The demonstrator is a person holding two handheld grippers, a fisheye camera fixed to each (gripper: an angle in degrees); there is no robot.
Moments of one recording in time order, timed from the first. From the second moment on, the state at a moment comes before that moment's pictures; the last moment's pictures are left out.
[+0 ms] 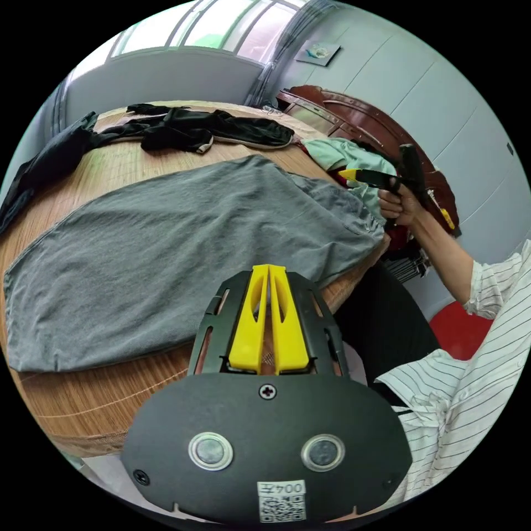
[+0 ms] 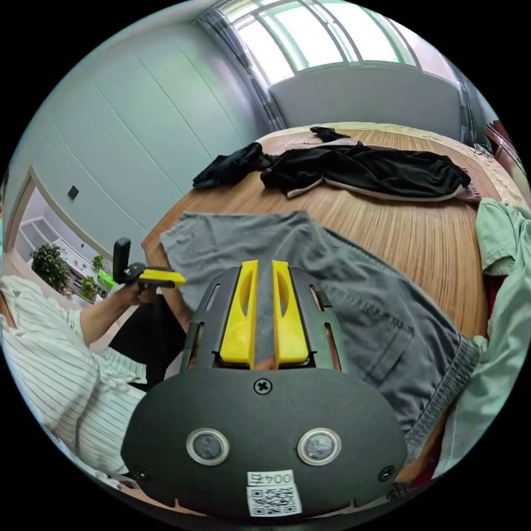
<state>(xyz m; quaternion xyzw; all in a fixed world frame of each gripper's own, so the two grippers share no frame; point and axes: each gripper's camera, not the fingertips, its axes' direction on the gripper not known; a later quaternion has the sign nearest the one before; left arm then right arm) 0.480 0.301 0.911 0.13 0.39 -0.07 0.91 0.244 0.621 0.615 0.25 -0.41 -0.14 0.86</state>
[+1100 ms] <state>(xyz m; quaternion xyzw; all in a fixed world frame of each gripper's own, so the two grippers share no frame) 0.576 0.184 0.786 0.11 0.40 -0.04 0.91 0.539 0.876 0.752 0.23 -0.49 0.33 0.77</state>
